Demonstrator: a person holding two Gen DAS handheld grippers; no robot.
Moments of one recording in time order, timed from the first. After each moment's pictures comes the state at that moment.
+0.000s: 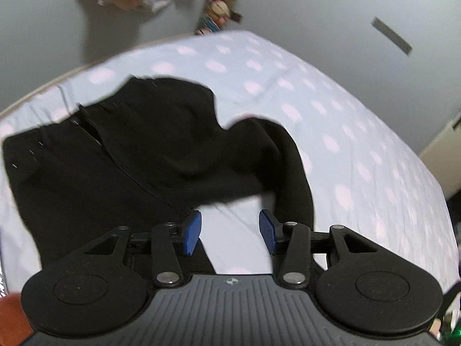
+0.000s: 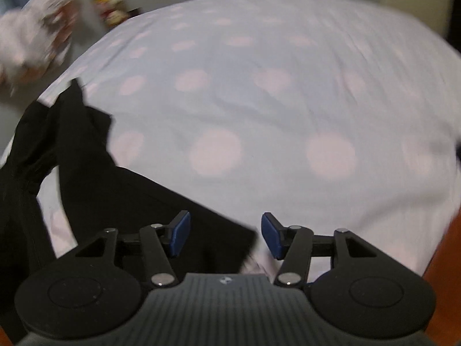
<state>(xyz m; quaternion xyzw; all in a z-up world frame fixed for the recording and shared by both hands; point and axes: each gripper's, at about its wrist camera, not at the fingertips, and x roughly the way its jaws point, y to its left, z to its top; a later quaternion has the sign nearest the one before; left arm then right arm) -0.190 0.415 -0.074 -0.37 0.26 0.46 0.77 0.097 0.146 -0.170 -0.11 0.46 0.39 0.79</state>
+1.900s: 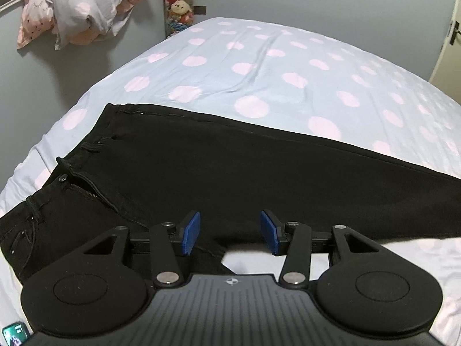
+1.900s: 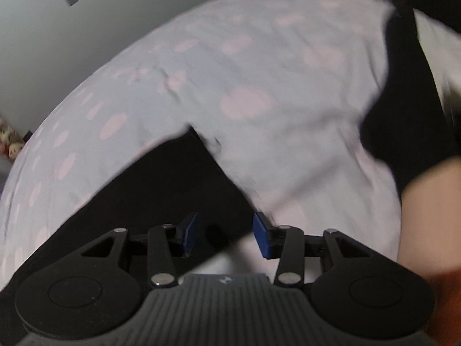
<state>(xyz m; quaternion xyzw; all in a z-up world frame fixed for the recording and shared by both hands) -0.146 0.457 -0.106 -0.23 0.37 0.44 0.79 0.326 0.073 -0.212 0.11 0.48 0.20 0.85</state>
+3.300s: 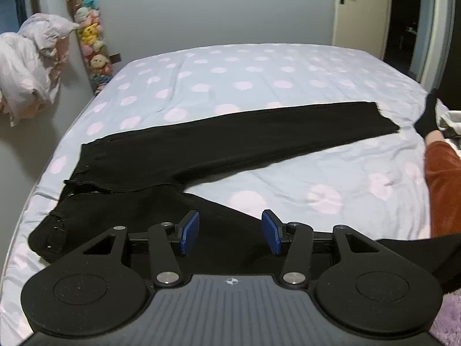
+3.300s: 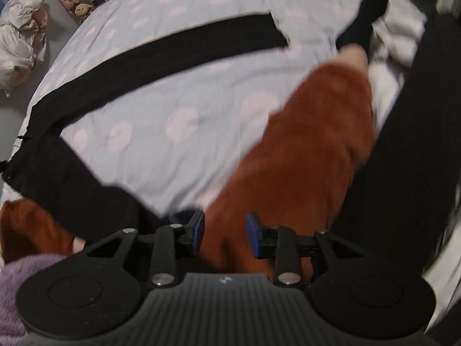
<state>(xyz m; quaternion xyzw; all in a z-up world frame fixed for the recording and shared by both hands) -0.246 0.288 -0.049 -0.09 0.38 0.28 0.88 0.014 -0.096 -0.076 -0.09 0.56 0.33 0.76</state>
